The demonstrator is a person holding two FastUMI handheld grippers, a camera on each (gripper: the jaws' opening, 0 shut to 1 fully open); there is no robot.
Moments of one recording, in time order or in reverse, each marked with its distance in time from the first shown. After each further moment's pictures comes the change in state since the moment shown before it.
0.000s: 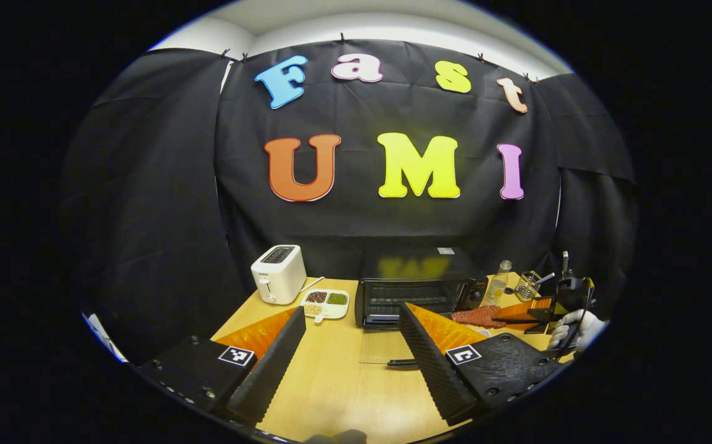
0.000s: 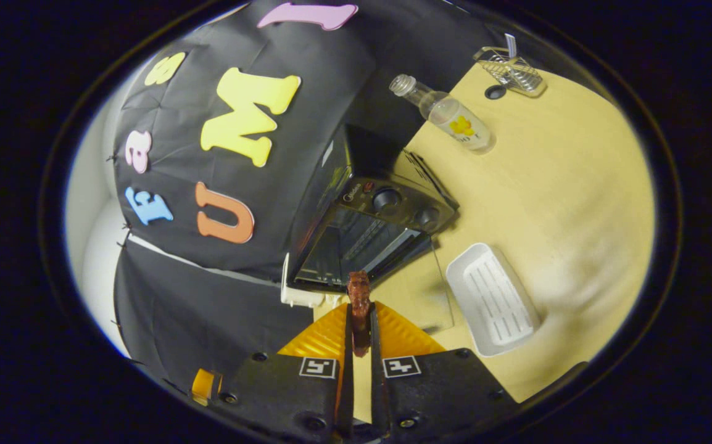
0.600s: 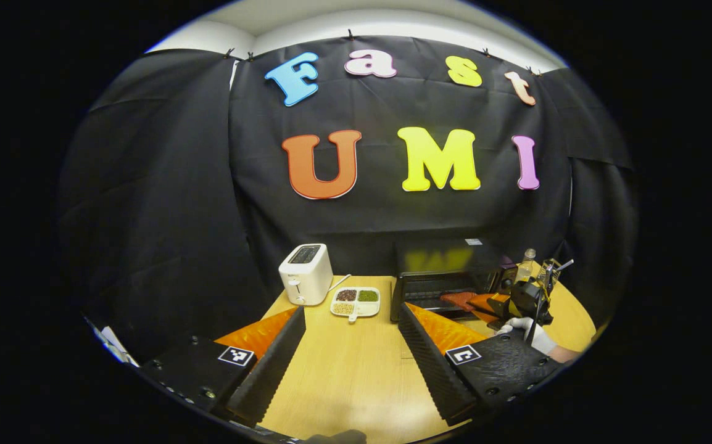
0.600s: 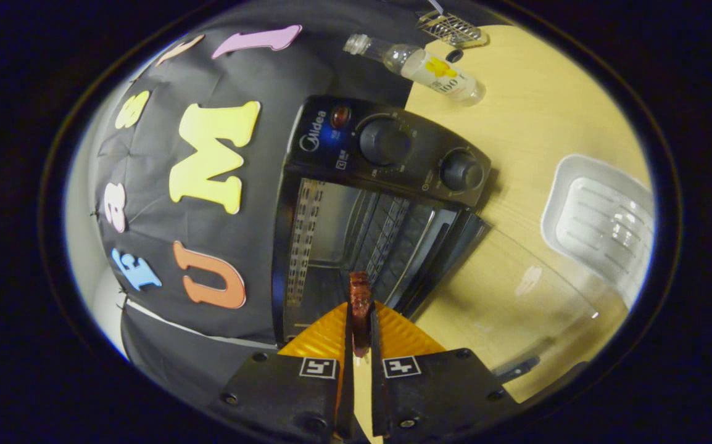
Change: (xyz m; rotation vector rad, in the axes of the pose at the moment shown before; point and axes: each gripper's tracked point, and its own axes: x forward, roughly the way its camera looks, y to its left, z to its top) left arm 0.001 0.069 -0.018 0.050 0.031 0.071; right arm 0.158 0.011 -0.004 0.232 -0.261 0.025
